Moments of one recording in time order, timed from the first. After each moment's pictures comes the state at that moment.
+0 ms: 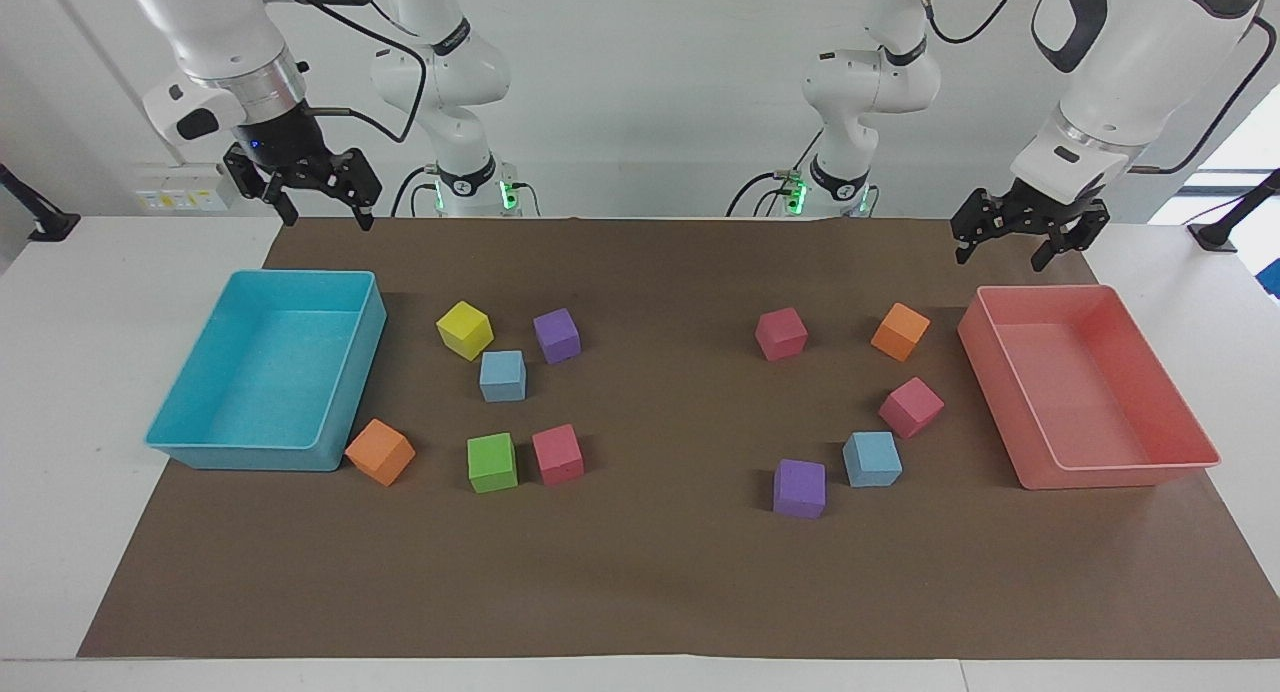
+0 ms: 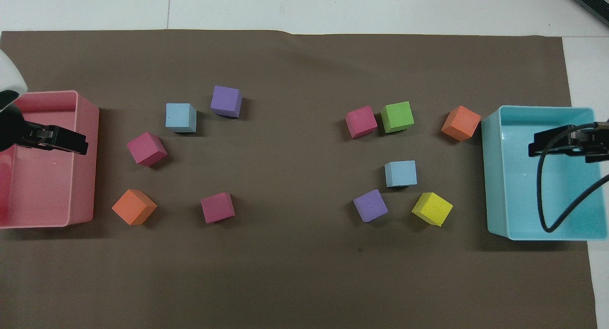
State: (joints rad) left arm -0.12 0.00 0.05 -1.61 -0.01 1.59 0.11; right arm 0.06 -0.05 -0.07 -1.58 0.01 1.53 0.07
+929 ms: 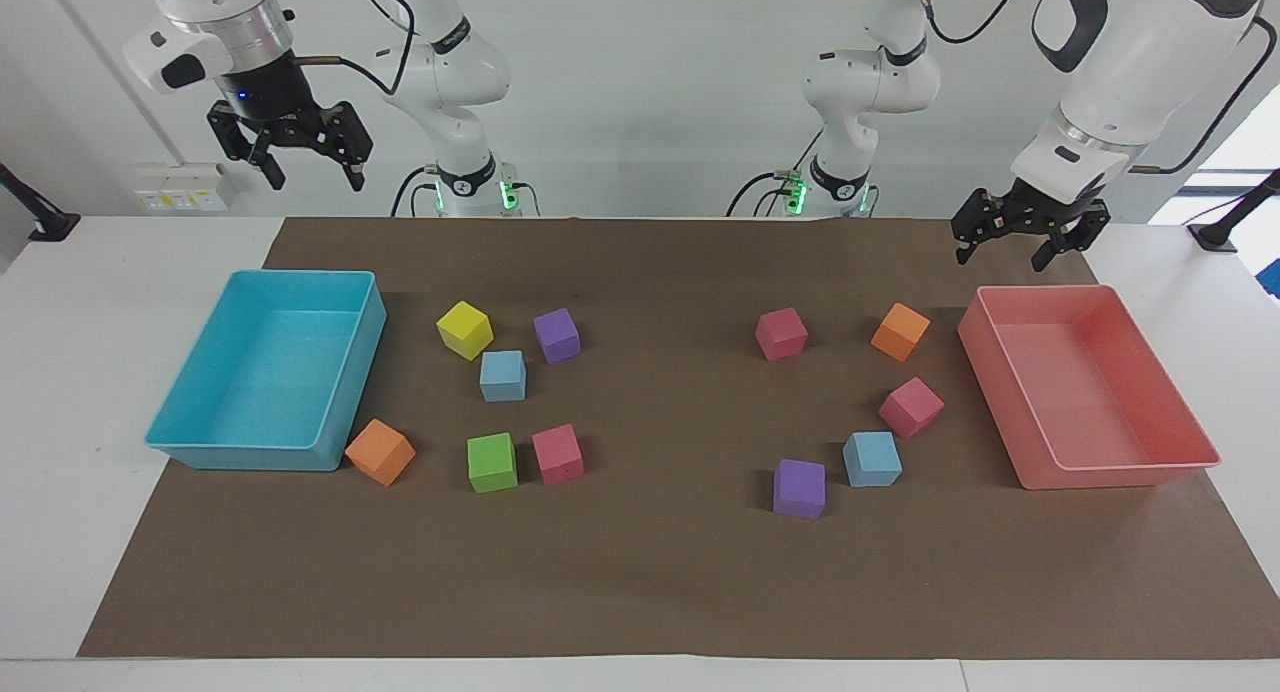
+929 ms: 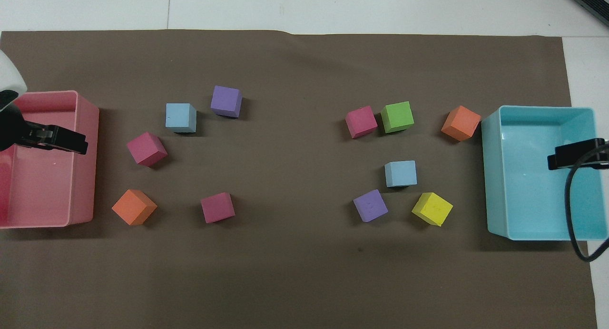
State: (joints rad) left arm -0.12 0.00 0.05 -1.61 -0.01 1.59 0.11; right arm 0.06 -0.08 -0.07 -1.52 -0.02 1.43 0.03
